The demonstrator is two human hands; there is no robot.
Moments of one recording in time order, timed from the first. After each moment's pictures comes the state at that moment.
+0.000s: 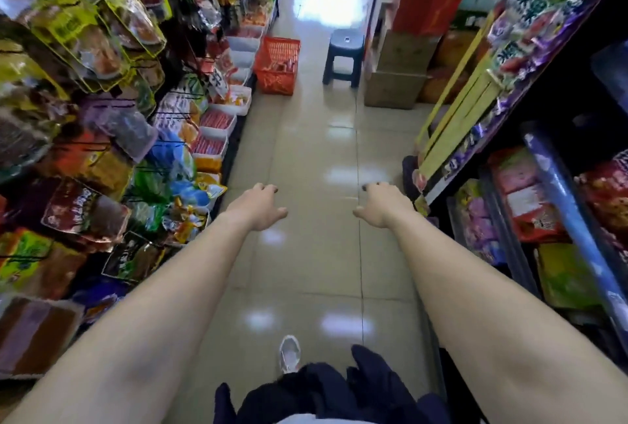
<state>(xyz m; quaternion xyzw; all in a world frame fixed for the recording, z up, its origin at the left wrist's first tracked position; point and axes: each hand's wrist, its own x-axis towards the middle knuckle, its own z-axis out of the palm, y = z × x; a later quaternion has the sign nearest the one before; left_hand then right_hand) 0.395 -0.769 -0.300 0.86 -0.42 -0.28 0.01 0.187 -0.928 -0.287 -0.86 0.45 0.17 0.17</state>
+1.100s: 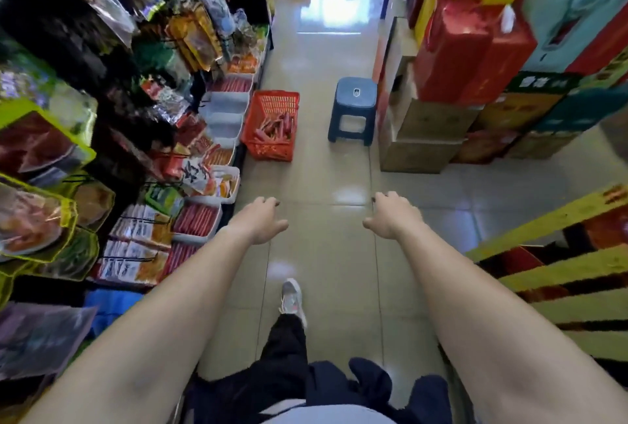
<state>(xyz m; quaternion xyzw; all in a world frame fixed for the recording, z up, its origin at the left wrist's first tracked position) 0.820 -1.340 -0.333 0.85 -0.42 -0.31 -0.01 0.595 -1.507 -0.327 -0.85 0.46 0.19 0.18</state>
